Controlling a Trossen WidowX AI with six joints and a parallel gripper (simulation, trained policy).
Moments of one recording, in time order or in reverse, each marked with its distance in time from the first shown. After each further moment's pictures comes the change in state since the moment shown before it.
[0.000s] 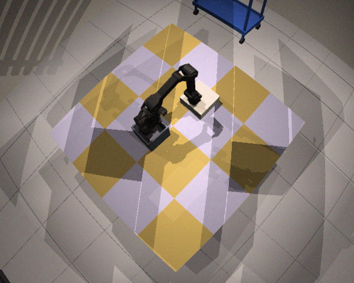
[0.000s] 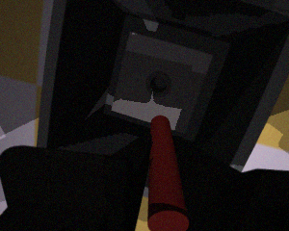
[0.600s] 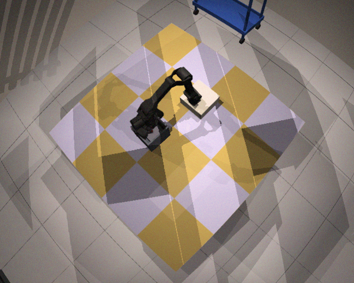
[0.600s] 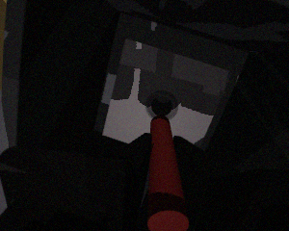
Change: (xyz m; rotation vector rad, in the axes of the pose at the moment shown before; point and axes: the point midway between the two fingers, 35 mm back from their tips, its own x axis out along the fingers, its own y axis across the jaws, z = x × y) arm 0.047 0.005 0.015 -0.017 0.041 -0.031
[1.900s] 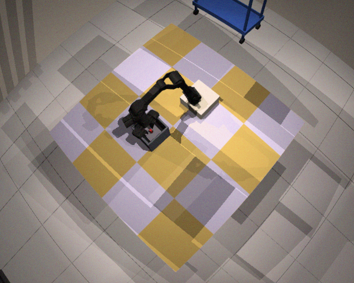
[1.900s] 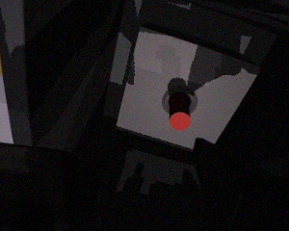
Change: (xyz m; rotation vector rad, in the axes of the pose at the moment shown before) arm 0.009 0.015 0.011 0.006 0.227 -0.021
